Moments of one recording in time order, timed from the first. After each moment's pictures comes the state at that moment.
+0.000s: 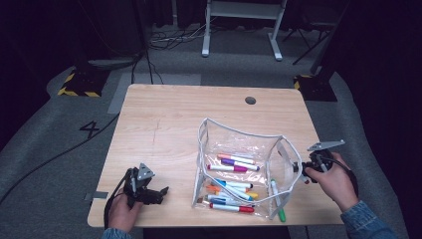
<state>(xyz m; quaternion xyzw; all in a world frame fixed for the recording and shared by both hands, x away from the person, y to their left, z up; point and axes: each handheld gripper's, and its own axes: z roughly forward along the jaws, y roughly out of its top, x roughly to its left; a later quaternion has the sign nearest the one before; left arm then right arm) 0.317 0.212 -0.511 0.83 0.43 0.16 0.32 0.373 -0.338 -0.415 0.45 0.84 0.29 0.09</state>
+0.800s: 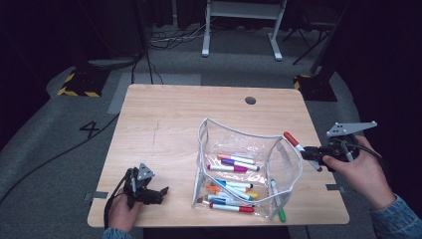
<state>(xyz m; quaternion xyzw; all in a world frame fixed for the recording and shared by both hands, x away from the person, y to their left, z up) 0.317 0.212 -0.511 0.83 0.43 0.16 0.32 0.348 -0.323 -0.303 0.37 0.86 0.34 0.12</state>
